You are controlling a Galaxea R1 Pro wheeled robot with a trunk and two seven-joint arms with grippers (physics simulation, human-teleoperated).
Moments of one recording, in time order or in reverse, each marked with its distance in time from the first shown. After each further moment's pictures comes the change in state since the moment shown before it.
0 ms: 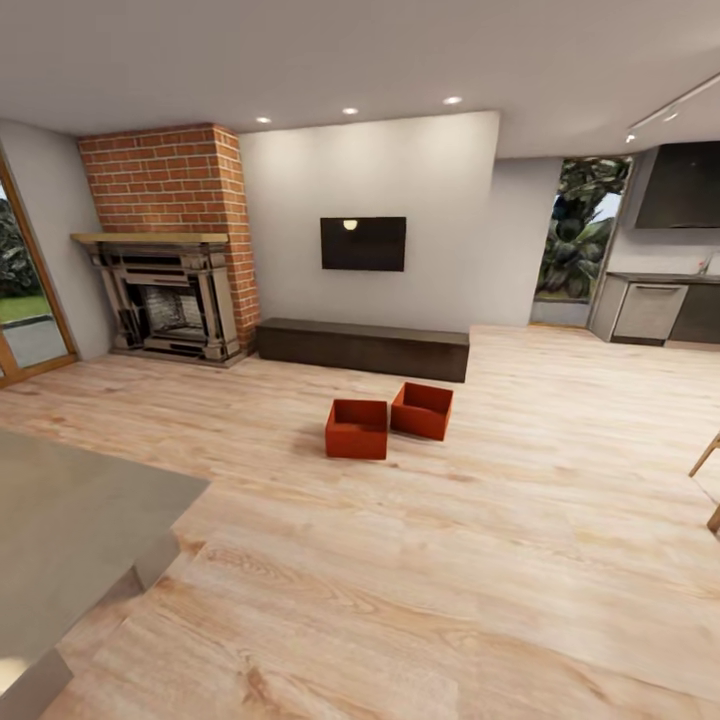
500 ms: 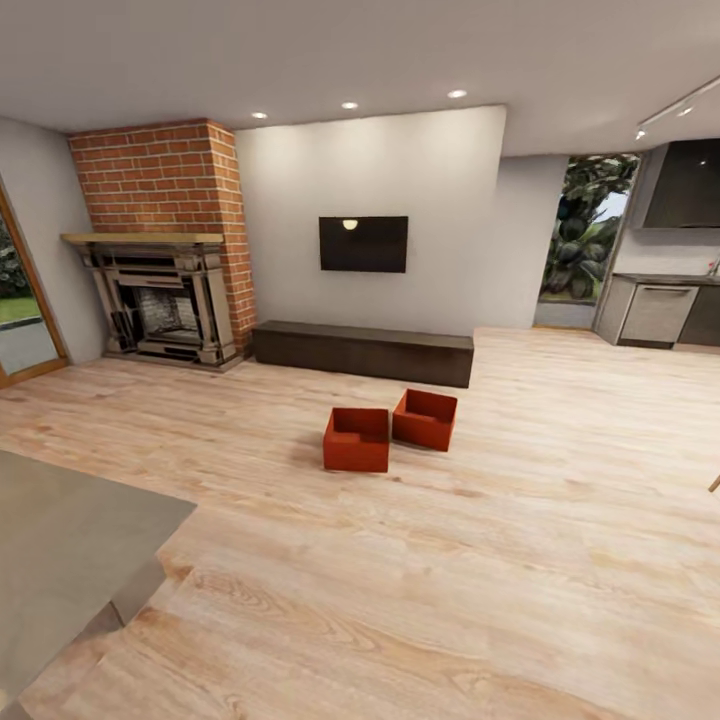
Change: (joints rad) left arm 0.000 -0.002 0.000 0.000 -0.001 -0.013 0.001; right arm 0.000 0.000 0.001 0.000 0.000 0.000 -0.008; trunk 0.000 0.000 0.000
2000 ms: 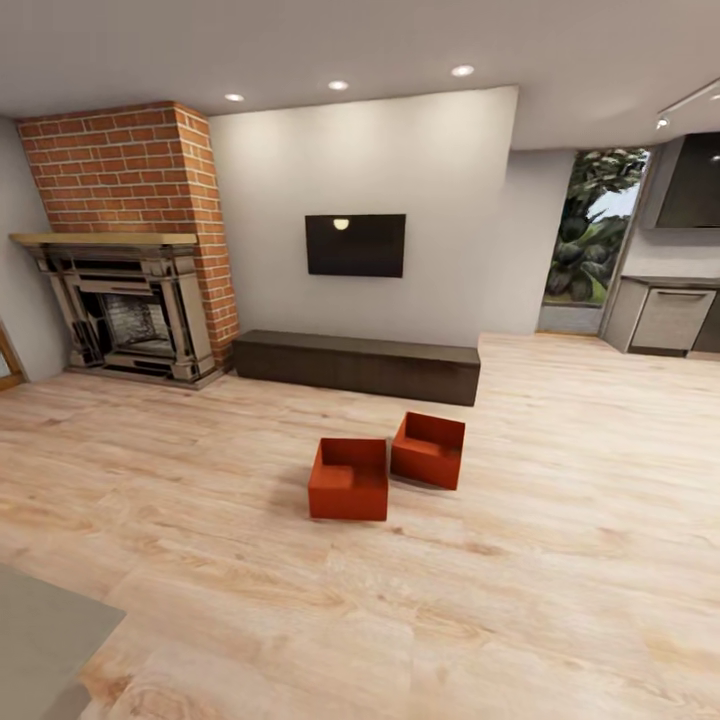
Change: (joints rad) left arm 0.000 0.000 0.000 -0.001 0.000 -0.002 -0.001; right arm 0.000 0.000 0.004 0.000 0.003 0.000 0.000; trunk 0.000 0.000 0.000
